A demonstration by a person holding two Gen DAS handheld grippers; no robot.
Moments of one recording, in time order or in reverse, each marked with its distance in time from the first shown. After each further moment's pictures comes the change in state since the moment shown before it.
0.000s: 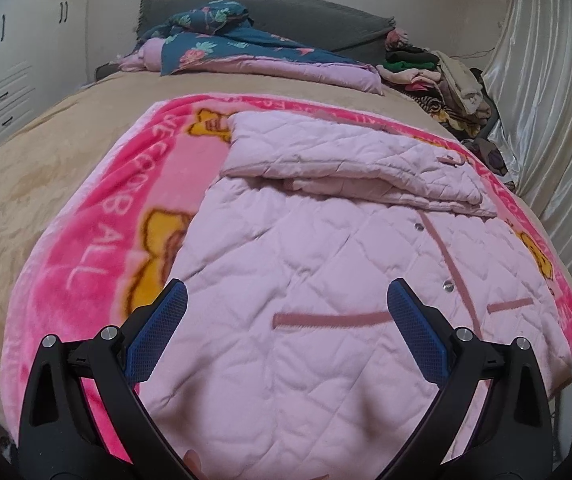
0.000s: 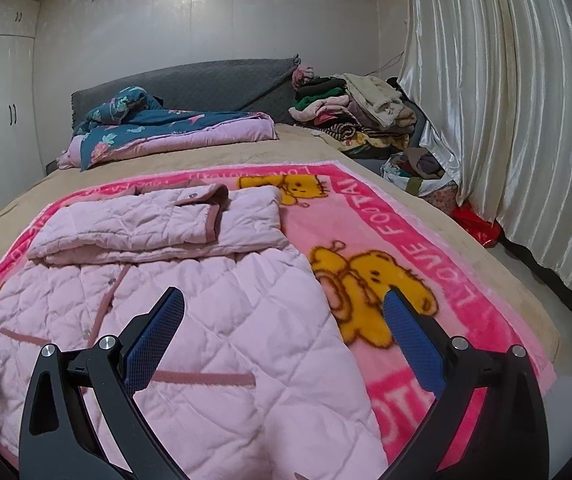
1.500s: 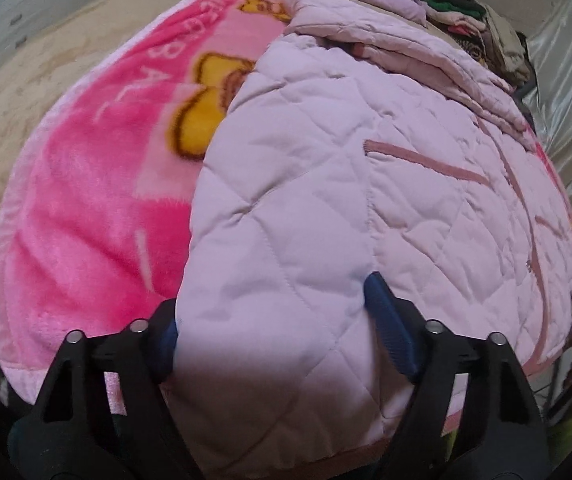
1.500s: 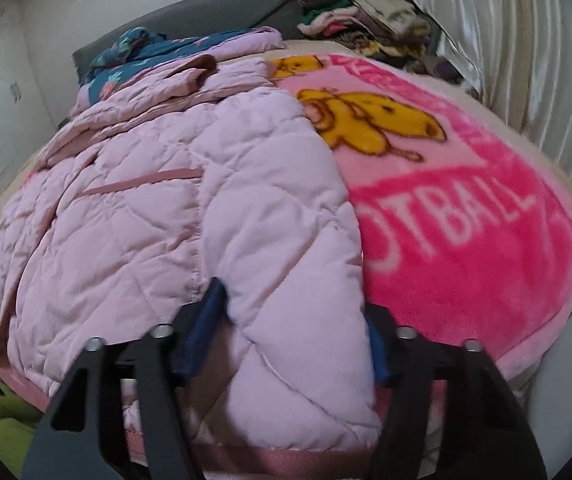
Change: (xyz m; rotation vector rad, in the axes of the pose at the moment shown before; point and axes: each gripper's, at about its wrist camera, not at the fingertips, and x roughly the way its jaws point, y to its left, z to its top) left arm 0.012 0.044 -0.078 -0.098 0.299 0.043; right arm 0.014 -0.043 -0.123 0.027 0.271 0.128
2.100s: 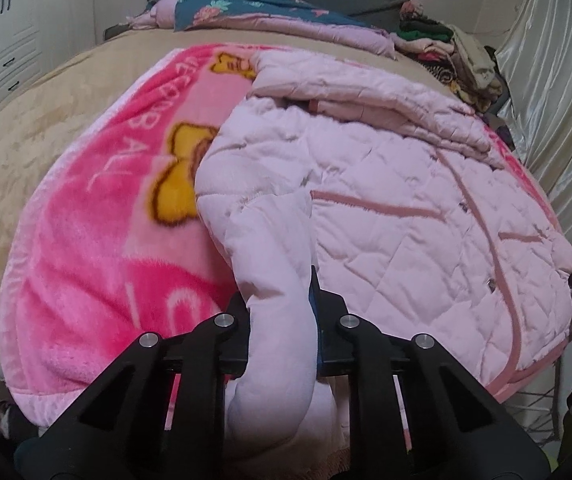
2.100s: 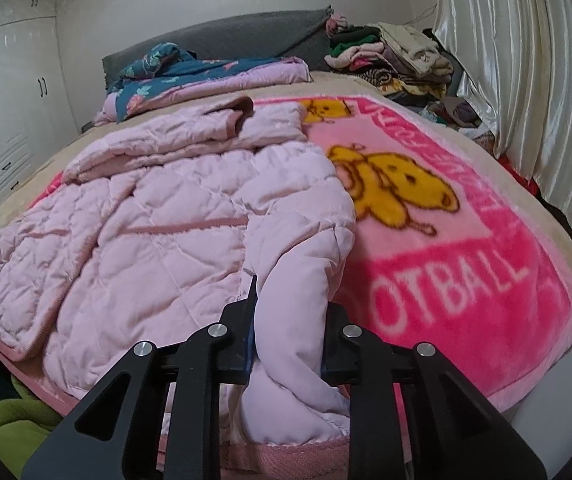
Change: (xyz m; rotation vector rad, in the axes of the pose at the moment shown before) left arm -0.034 -0.025 0.010 0.062 -0.175 -0.032; right arm -0.036 0.014 0.034 -0.061 -0.105 0.052
